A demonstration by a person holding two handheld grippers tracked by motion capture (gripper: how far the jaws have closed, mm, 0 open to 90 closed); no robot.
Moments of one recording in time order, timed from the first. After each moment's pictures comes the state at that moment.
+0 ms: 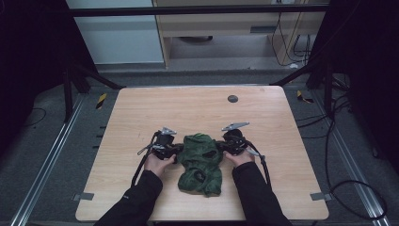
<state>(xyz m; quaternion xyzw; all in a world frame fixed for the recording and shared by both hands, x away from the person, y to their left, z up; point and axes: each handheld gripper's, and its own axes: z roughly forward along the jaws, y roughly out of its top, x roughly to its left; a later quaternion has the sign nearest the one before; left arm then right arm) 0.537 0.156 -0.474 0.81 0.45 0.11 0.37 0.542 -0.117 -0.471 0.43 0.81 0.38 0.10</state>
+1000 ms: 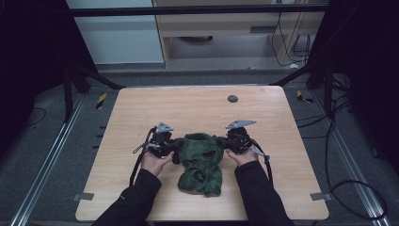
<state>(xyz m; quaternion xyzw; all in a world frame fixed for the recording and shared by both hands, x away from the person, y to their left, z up) 0.520 0.156 -0.437 0.80 0.42 0.13 0.42 0.529 -0.125 -0.443 0.41 0.80 0.42 0.12</state>
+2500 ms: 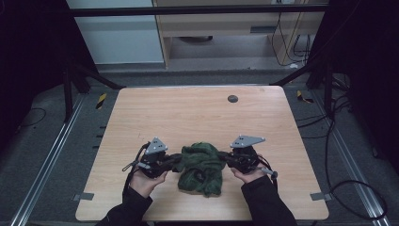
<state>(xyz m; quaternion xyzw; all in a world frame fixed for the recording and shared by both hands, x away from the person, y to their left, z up) 0.447 0.168 -0.418 0.82 0.36 0.12 0.43 0.459 -0.133 -0.425 0.34 0.82 0.45 0.12</state>
